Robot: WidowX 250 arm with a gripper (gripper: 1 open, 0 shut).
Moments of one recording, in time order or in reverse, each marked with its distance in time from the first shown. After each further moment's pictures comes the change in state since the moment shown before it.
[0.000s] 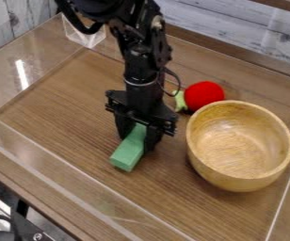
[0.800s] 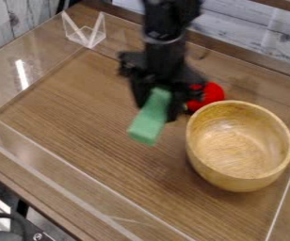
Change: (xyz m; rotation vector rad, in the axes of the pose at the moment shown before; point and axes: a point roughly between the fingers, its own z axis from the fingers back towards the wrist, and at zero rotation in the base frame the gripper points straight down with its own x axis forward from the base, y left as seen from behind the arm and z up) arm -0.003 -0.051 0.086 0.018 -0.139 0.014
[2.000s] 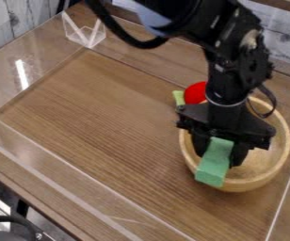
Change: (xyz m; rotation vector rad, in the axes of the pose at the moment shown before) arm -0.004 -0.064 -0.055 -0.092 -0.047 0.091
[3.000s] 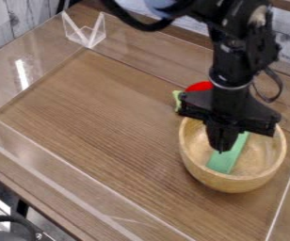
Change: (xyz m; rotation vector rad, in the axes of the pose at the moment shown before) arm 0.009 -0.001 0.021 0.003 0.007 0.005
